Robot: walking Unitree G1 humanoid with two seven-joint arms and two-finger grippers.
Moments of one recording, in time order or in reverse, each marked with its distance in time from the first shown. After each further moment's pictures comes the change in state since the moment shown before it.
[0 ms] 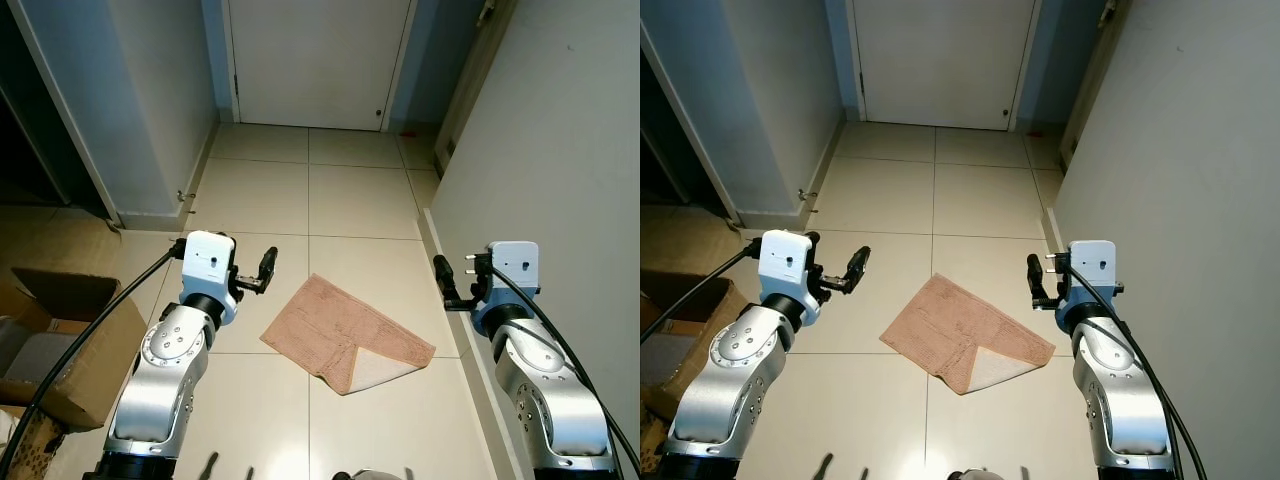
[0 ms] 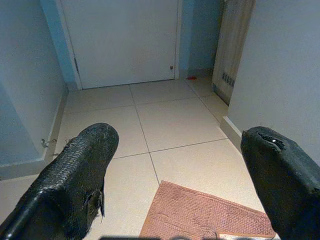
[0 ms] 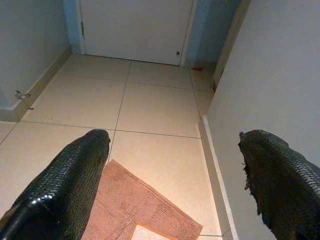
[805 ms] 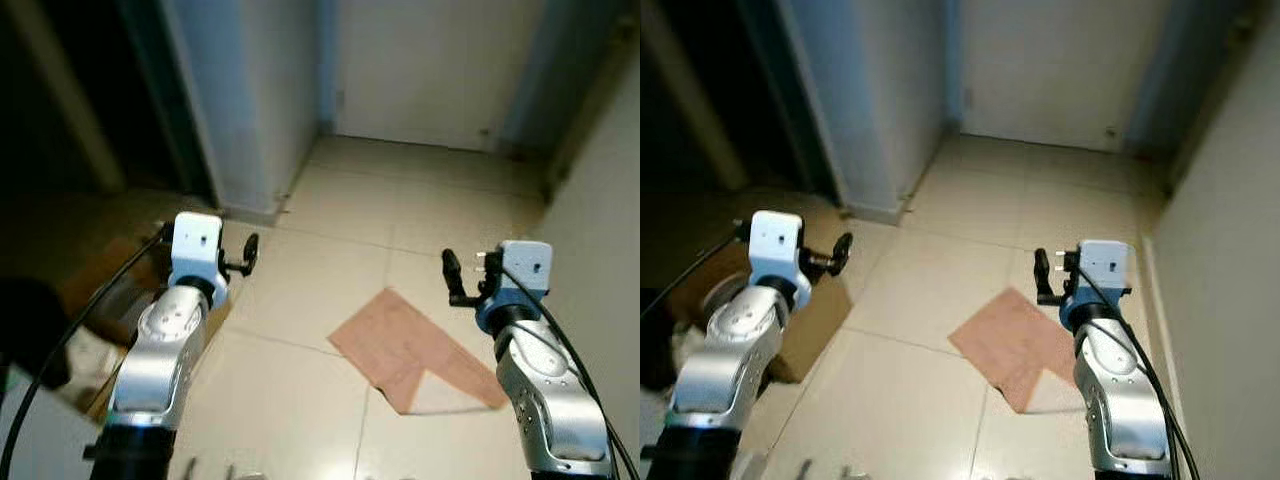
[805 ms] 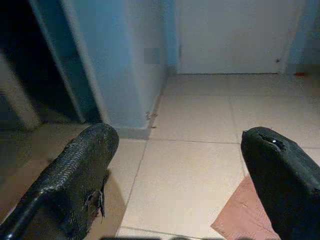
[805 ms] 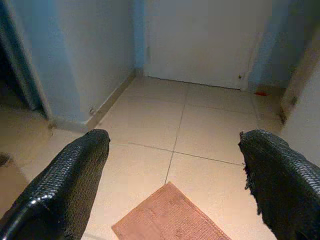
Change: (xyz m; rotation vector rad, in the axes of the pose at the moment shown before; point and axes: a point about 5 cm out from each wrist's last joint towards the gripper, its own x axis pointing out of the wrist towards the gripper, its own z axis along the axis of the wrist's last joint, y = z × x) left arm 0.013 0.019 0.007 0.000 0.066 0.138; right arm -0.002 -0.002 0.000 0.034 -0.039 -0.035
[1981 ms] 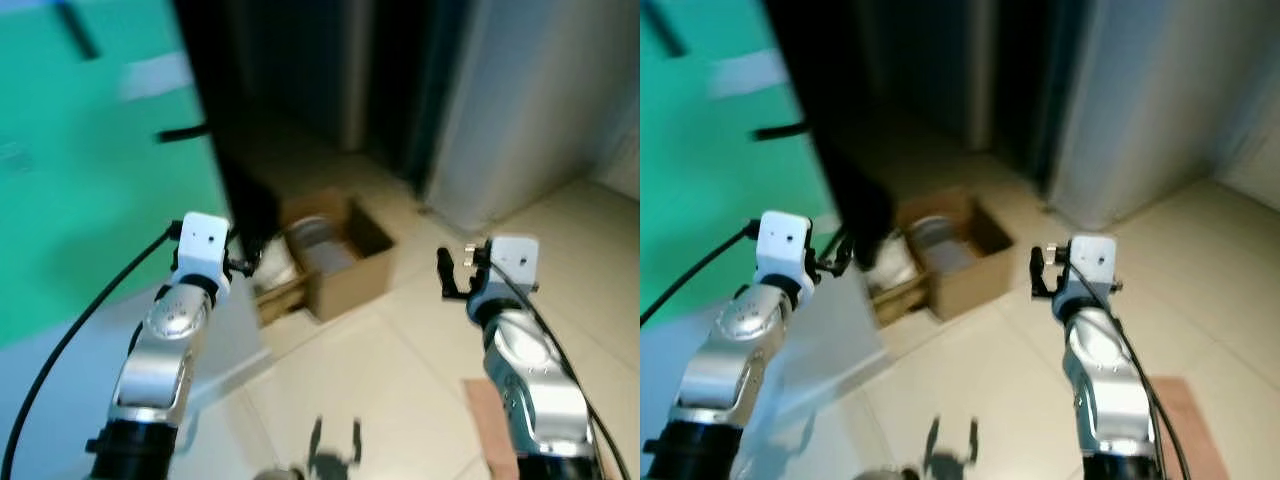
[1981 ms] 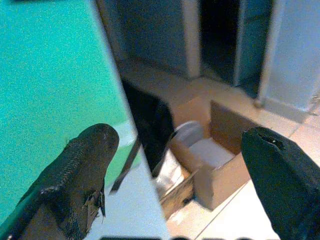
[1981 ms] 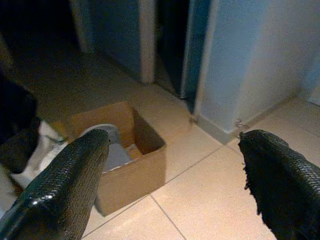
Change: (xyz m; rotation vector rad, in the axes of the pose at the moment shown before) left arm 0.004 -0.007 -0.001 0.048 0.011 -0.021; right arm 0.013 0.003 -0.001 0.008 0.013 -0.066
